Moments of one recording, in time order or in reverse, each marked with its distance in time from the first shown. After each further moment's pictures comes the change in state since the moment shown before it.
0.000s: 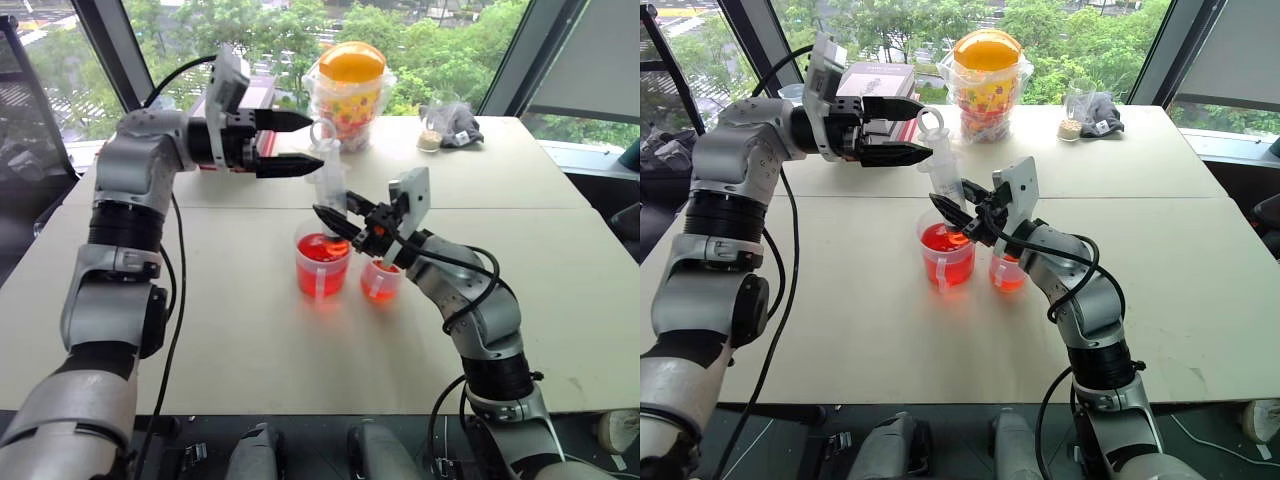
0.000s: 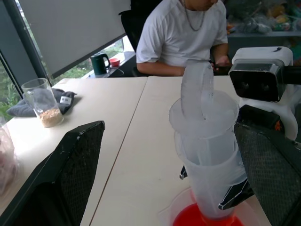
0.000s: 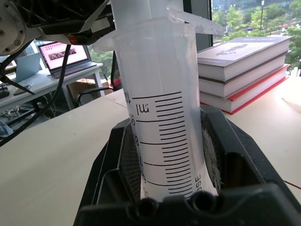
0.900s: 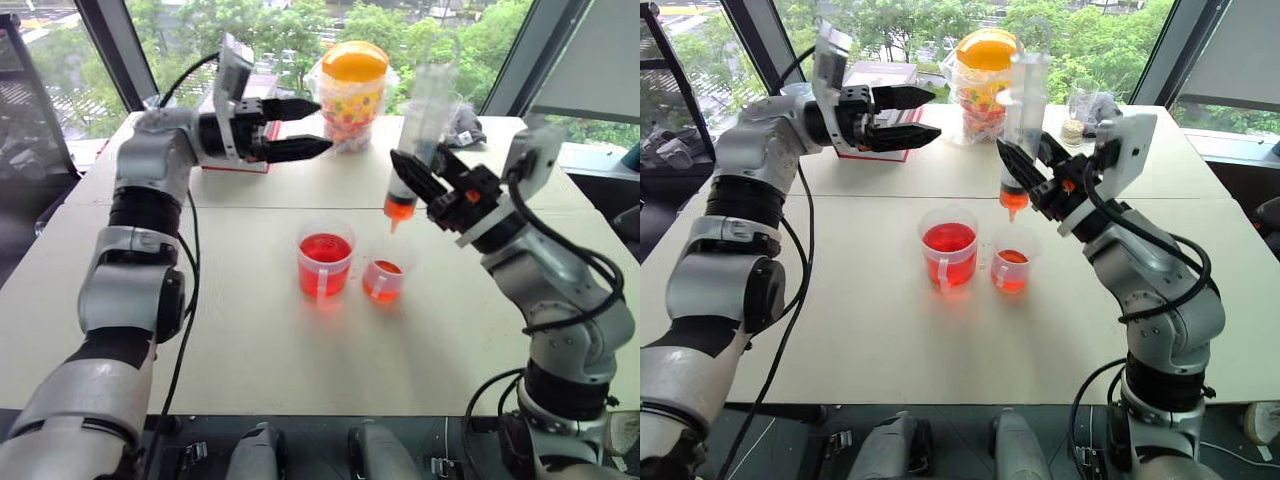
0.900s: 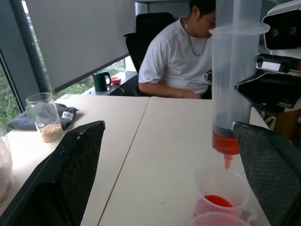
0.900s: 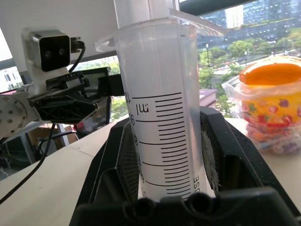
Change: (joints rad) left arm -0.105 -0.122 0.046 0.247 0.013 -0.100 -0.032; right arm 0.108 -0.135 -0.306 -0.332 0.278 0.206 -0.250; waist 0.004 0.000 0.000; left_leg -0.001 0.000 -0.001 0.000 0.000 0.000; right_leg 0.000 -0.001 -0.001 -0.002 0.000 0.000
